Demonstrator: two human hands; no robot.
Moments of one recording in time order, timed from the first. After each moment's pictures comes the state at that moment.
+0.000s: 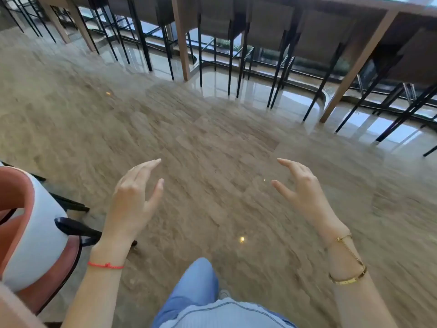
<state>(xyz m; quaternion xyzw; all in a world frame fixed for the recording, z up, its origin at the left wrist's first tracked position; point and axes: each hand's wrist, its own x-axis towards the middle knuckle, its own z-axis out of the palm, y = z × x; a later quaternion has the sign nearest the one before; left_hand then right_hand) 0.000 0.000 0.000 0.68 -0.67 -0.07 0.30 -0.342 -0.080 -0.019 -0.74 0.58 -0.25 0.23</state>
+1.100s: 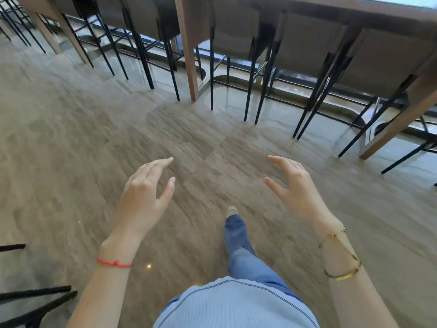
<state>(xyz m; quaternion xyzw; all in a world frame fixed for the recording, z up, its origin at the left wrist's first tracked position) 0.179 -0.566 -0.024 0.69 -0.67 -0.08 0.27 -0.133 -0.641 -0.037 -0.75 0.57 -0.22 0.24</state>
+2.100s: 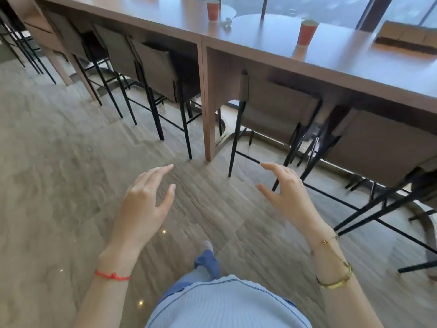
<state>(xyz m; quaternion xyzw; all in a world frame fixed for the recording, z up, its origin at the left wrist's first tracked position) 0.377 -1.209 -0.019 0.72 -0.63 -0.06 0.30 0.091 -1.318 -0.029 -0.79 0.53 -0.21 0.23</state>
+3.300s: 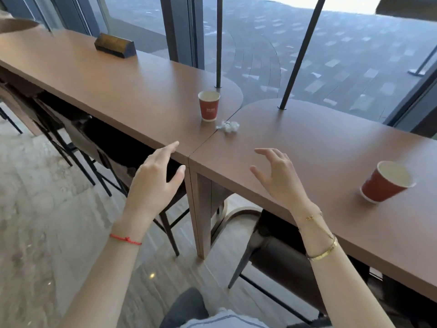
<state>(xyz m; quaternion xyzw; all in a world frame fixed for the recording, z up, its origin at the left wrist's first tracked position) 0.551 -1.962 0.039 0.69 -0.64 -0.04 0.34 0.288 -2.055 0.031 -0.79 0.52 -0.28 0.16</state>
